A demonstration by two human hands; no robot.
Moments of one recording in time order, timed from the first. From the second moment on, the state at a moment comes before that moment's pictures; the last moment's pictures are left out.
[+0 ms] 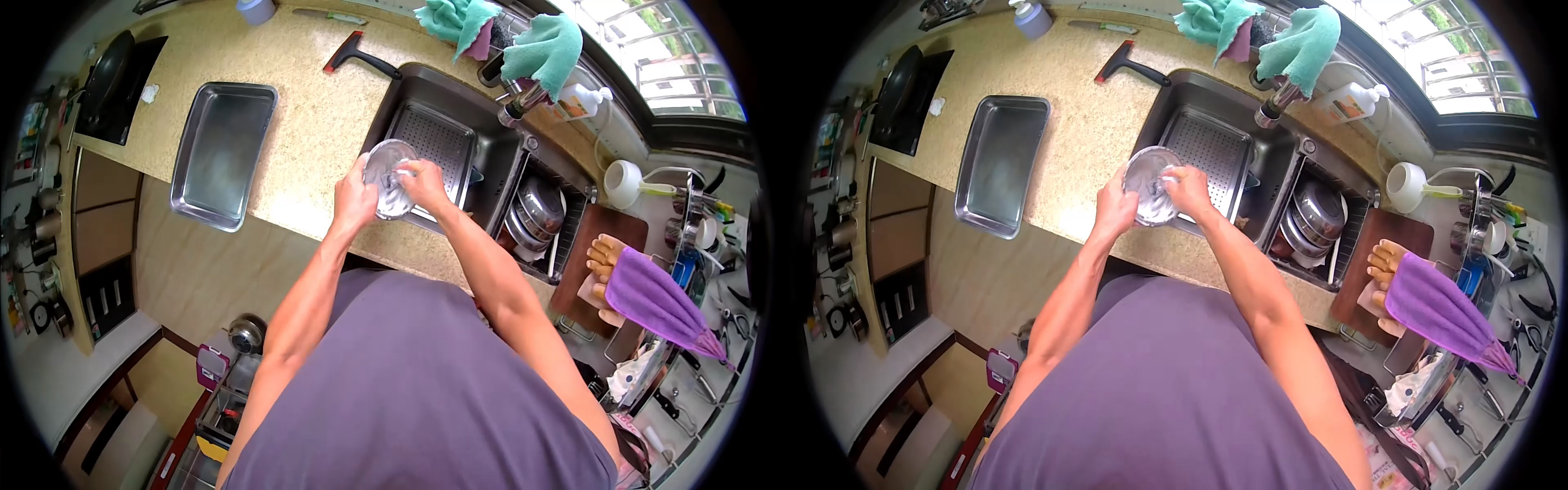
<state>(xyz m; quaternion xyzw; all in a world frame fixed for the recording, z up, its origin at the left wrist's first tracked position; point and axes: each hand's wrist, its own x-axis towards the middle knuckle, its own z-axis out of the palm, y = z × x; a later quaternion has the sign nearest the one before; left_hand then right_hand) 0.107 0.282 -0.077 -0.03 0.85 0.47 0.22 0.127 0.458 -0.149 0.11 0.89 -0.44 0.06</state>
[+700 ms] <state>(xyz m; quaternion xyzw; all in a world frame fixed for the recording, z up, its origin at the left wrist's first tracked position) 0.131 0.307 -0.084 -0.18 0.72 0.64 0.18 0.137 0.446 -0.159 0.22 0.82 -0.52 0.04</state>
